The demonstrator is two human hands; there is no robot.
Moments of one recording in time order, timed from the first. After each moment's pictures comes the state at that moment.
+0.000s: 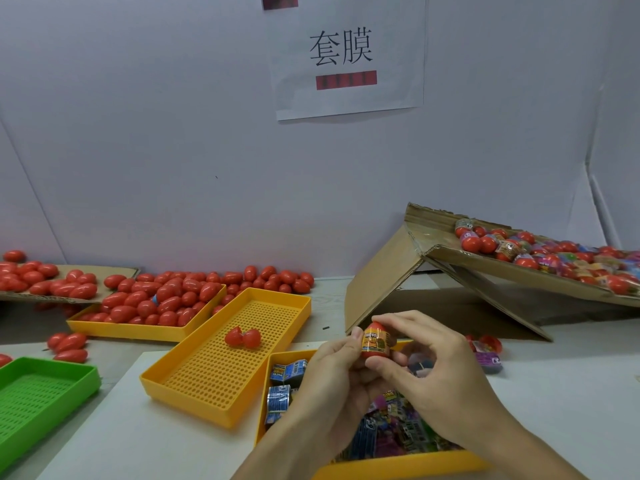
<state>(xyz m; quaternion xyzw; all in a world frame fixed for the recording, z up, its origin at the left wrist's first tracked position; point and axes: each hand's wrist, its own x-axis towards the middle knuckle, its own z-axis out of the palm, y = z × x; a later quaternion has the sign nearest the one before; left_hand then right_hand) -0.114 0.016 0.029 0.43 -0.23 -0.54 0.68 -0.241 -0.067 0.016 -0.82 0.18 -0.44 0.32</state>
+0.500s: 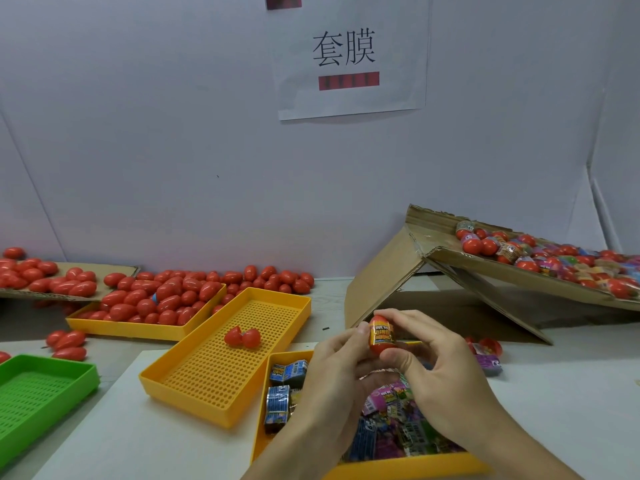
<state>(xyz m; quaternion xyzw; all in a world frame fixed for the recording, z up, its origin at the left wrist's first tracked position) -0.117 0.010 0.024 0.43 -0.29 -0.48 0.71 -0.239 -0.069 0.014 -0.80 0.18 -0.43 0.39</state>
